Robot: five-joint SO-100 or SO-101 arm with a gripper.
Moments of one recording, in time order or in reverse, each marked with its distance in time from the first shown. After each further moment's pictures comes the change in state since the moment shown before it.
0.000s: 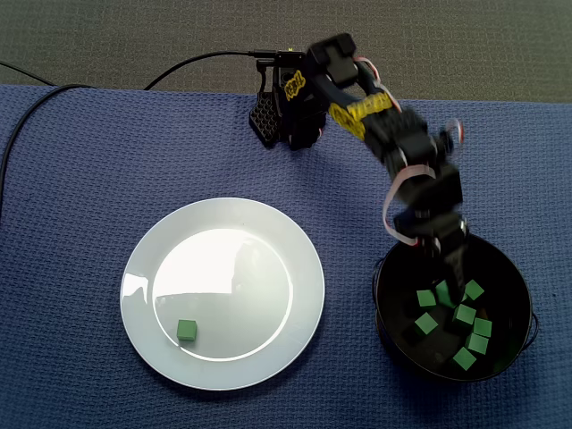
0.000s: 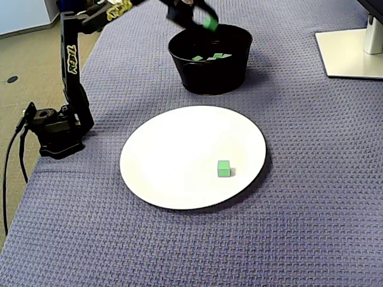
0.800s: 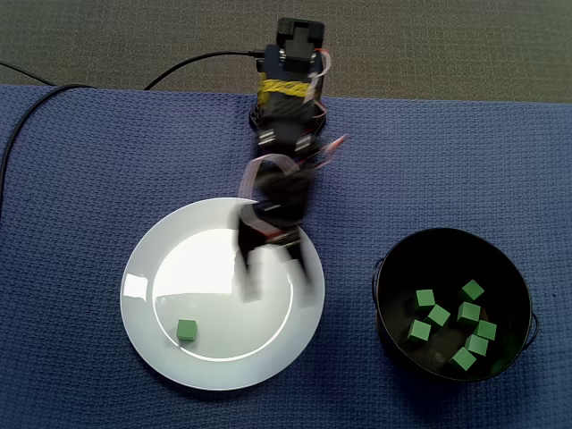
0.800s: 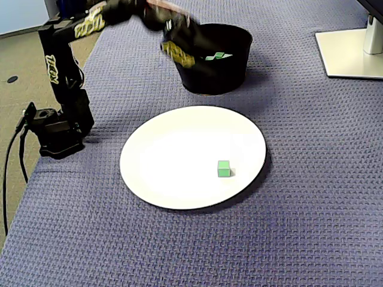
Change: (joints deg) arm 41.7 14.2 16.6 -9.8 -84.2
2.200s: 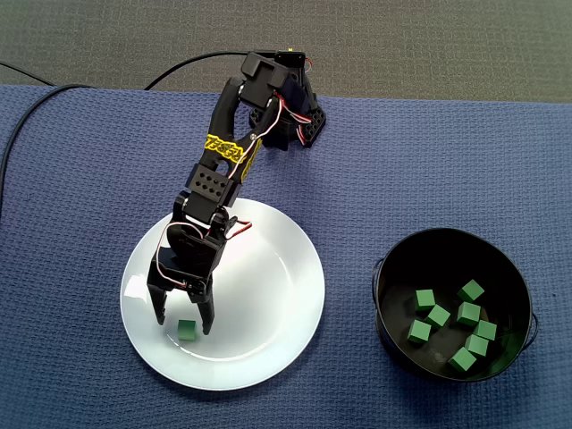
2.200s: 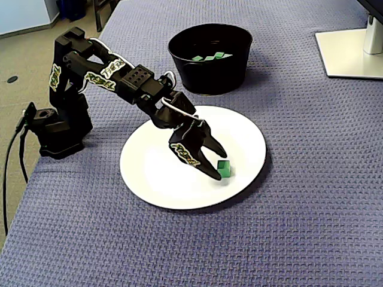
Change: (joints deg) arm 13.7 -24.9 8.2 -24.0 -12.0
